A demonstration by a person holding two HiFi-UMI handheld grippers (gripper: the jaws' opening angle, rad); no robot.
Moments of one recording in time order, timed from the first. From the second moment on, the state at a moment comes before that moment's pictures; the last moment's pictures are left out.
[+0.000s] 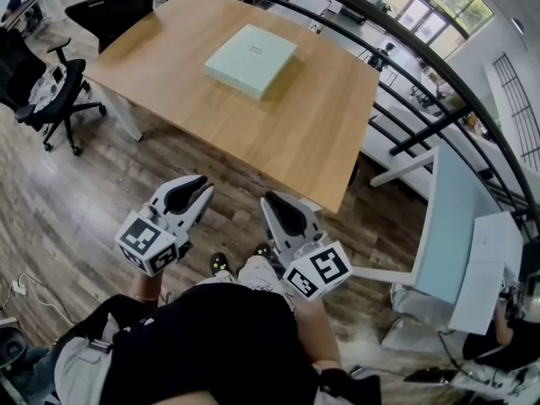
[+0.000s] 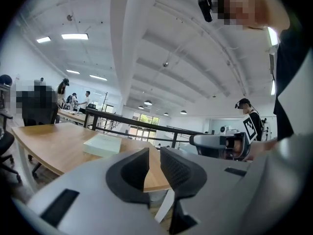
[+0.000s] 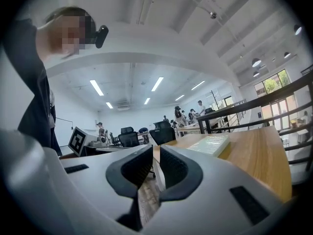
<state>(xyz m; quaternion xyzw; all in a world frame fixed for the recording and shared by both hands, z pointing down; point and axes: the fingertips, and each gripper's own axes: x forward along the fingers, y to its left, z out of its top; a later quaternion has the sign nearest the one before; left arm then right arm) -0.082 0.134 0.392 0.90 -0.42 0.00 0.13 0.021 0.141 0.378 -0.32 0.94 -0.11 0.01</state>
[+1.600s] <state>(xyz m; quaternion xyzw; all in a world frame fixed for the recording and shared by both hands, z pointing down) -0.131 -0.123 0.387 0.86 -0.49 0.03 0.12 -0.003 -0.139 0.384 -0.28 0.95 -0.12 0.05</state>
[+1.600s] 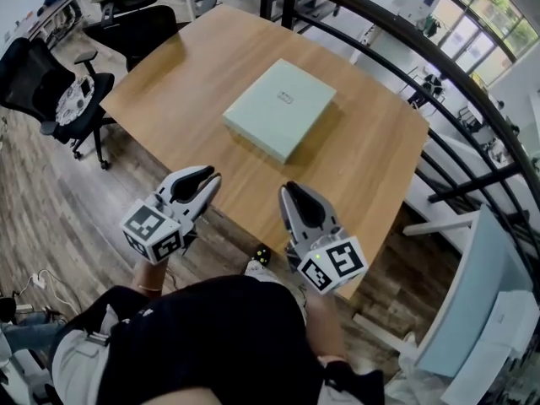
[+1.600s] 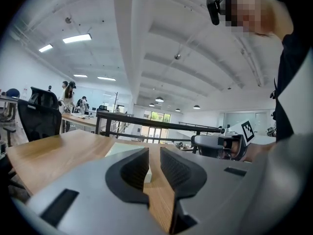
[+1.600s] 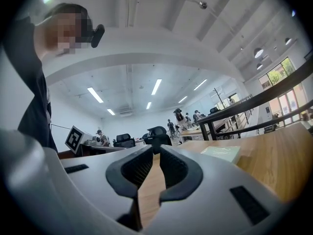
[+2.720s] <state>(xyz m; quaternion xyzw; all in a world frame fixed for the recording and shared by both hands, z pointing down) -0.143 -0.280 0.359 0.90 -0.42 0.04 0.09 -0.009 -0.267 0.357 -0.36 0.92 -0.11 0.09</state>
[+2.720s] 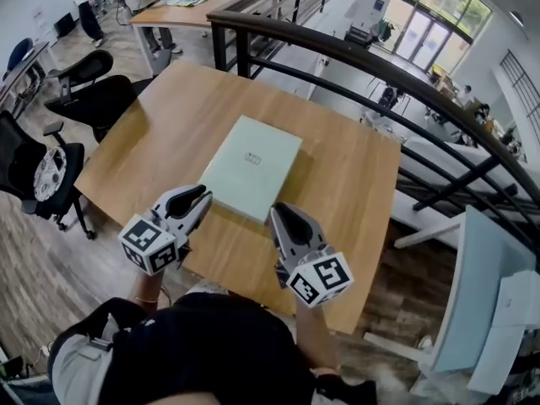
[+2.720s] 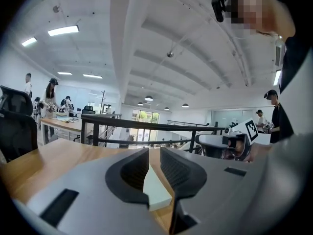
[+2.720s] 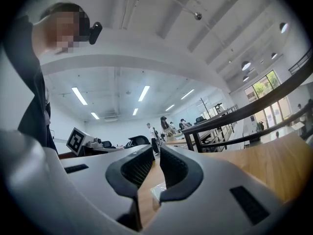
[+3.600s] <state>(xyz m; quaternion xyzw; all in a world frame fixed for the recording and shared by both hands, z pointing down) -0.177 -0.403 0.394 0.94 -0.33 0.07 0.11 -0.021 -0.359 0.391 -0.49 0.86 -0.13 0.06</state>
